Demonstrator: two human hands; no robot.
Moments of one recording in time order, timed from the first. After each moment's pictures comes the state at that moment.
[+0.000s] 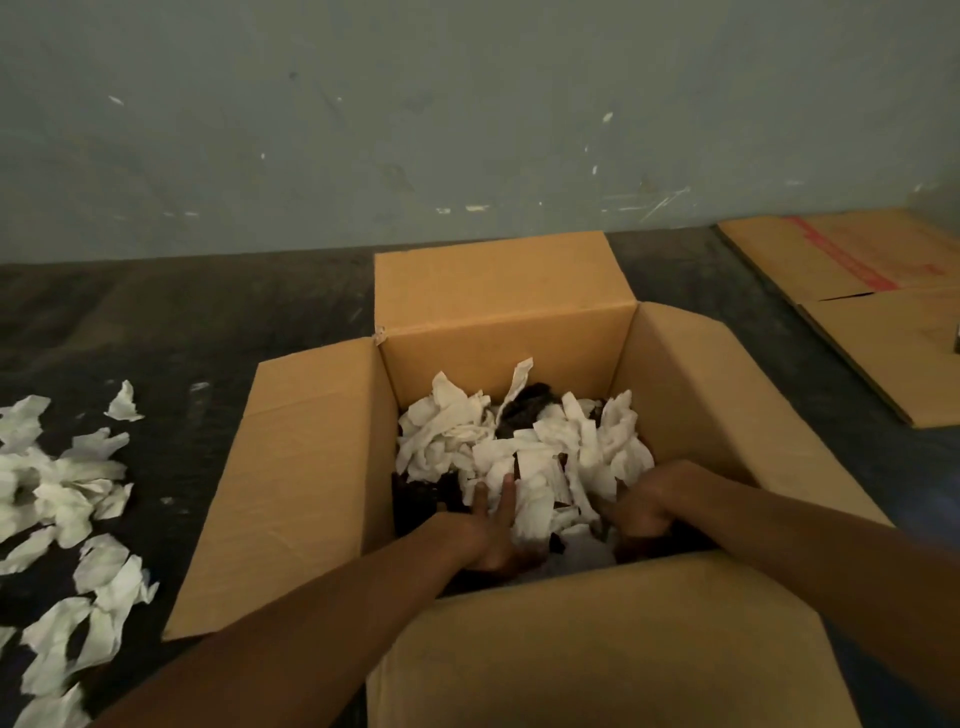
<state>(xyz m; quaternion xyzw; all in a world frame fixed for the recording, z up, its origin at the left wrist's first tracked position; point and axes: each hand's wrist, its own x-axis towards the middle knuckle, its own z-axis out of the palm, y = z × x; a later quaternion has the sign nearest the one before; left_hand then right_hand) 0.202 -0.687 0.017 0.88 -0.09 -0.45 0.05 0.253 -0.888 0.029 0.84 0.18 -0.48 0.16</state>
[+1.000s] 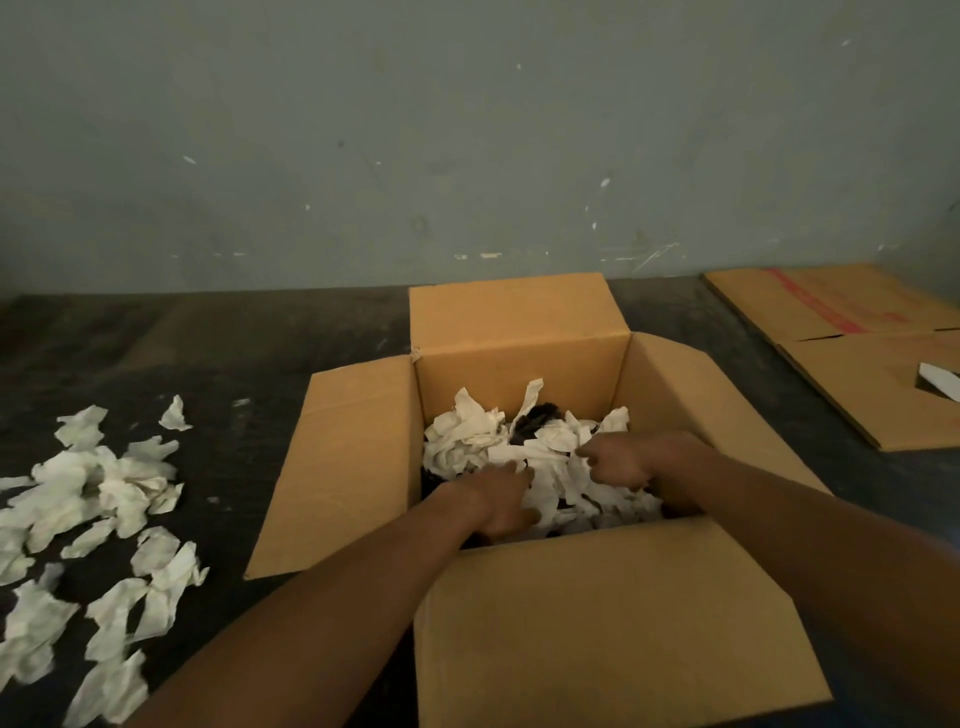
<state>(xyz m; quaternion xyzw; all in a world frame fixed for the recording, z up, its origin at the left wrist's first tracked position) 0.194 -0.673 0.058 0.95 -0.18 -0.26 0.05 0.246 -0.866 0.081 0.93 0.14 -0.32 -0.03</state>
